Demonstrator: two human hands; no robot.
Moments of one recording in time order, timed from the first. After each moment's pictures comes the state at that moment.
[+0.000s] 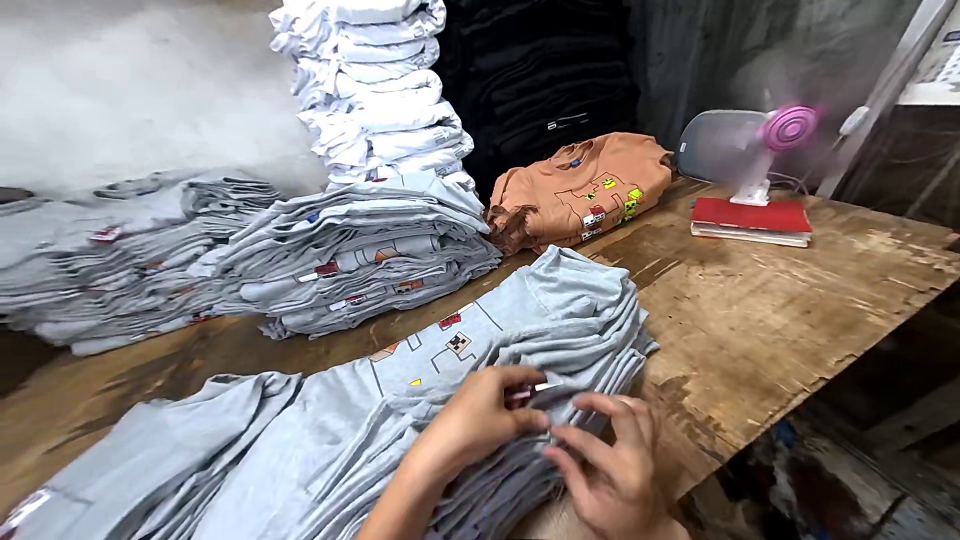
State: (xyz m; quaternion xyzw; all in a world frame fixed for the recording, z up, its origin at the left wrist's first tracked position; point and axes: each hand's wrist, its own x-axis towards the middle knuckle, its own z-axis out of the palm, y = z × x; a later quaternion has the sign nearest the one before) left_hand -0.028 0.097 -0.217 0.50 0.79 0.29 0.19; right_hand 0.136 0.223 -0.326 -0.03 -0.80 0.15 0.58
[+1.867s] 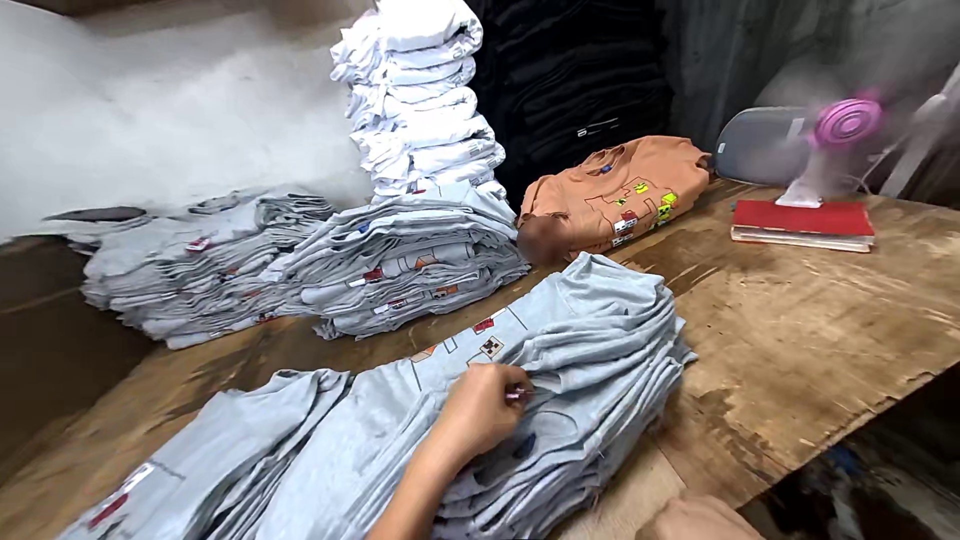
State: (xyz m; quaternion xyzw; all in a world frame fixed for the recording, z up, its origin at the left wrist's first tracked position) left_hand -0.057 0.074 -0.220 0.50 0.84 0.21 0.07; right_hand 0.197 0.225 -0.259 -0.01 -0.97 0.18 -0.15
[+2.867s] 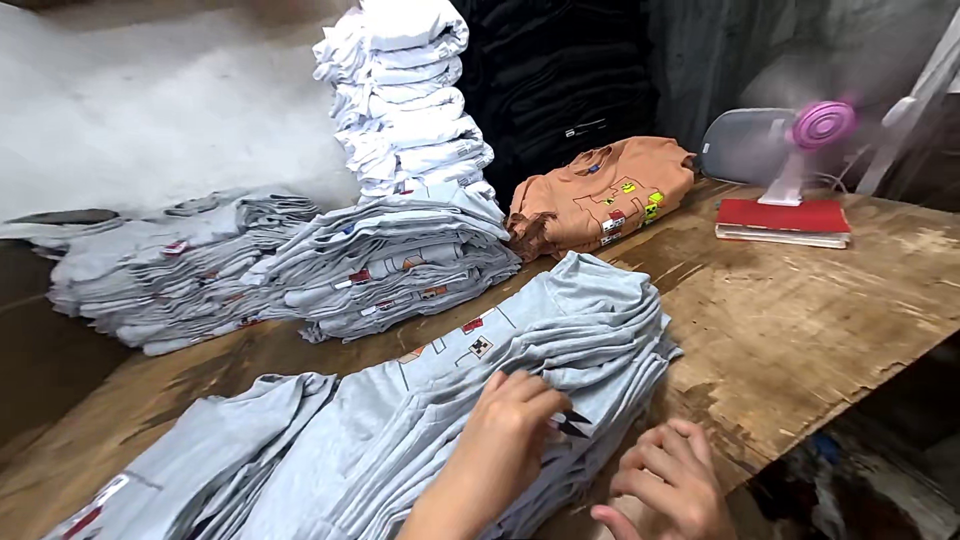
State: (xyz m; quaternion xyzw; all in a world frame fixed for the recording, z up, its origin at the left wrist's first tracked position) left_hand -0.012 0.079 -0.240 0.65 0.68 0.28 -0.16; right_hand 0.175 0.229 -0.308 -0.01 -0.87 0.11 0.49
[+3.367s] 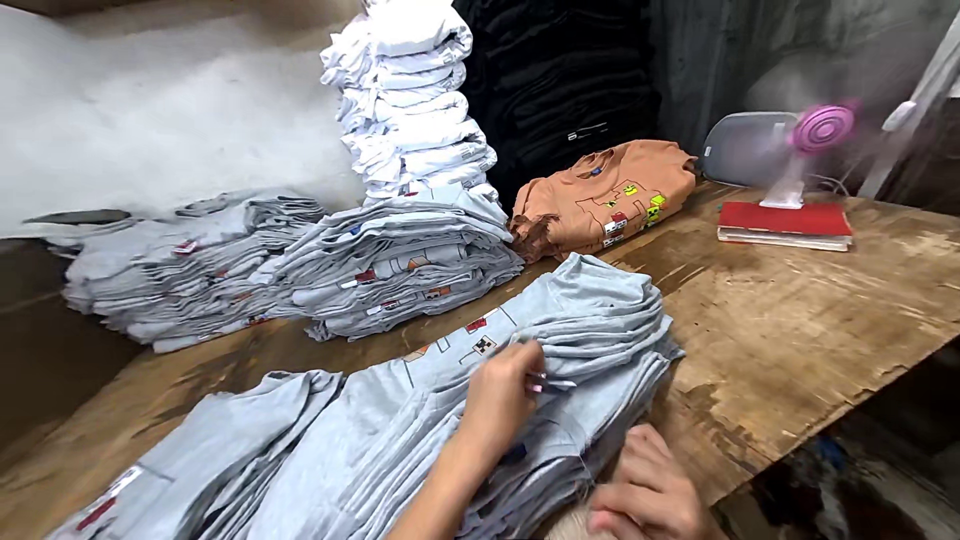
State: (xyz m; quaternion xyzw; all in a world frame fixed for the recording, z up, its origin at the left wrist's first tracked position) left_hand -0.039 0.107 -0.246 0.53 0.77 0.33 -0.15; right_hand 0.159 0.236 -0.327 0.15 -0.83 0.20 0.50
